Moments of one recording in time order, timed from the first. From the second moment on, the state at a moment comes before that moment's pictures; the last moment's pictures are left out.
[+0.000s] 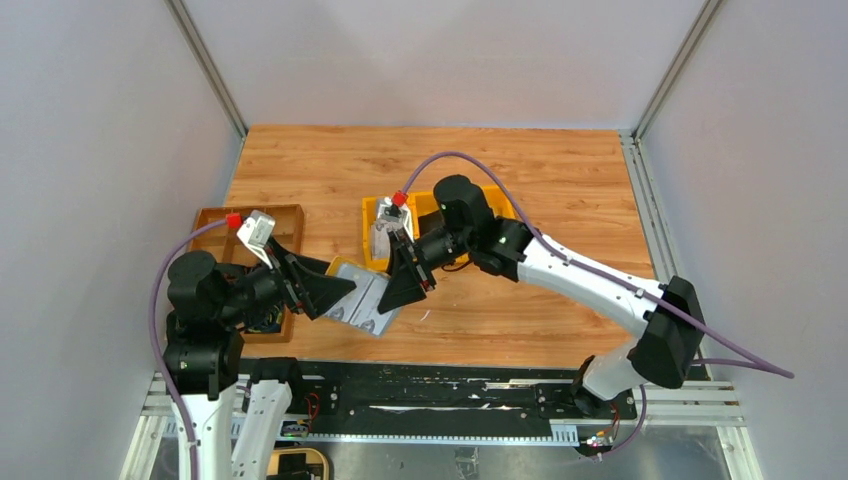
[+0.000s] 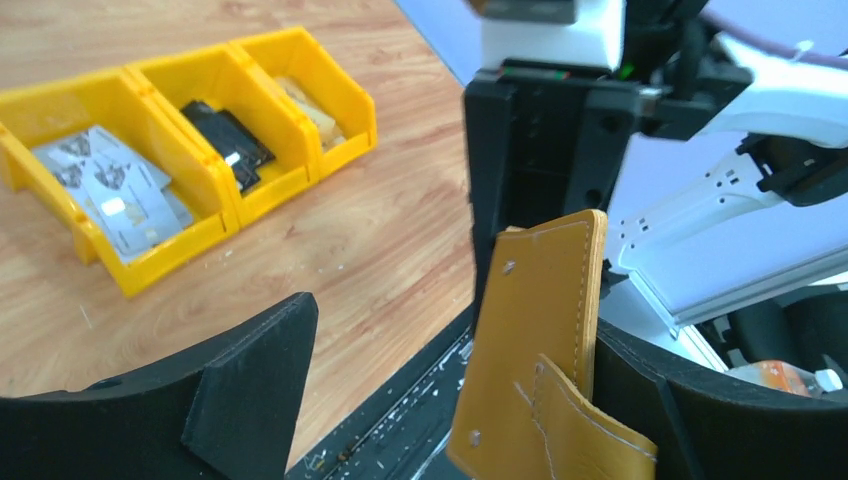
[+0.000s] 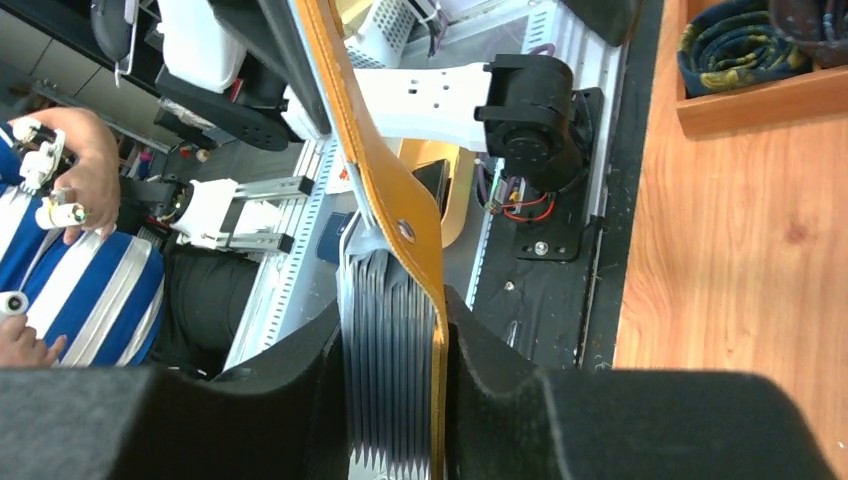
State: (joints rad) left arm 0.05 0.45 0.96 -0.69 0.94 -0.41; right arm 0.96 1.46 1.24 -0.04 -1.07 0.37
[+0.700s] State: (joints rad) left arm 0.05 0.57 0.96 -0.87 1.28 -0.18; right arm 0.98 1.61 1.68 -0.84 -0.97 -0.13
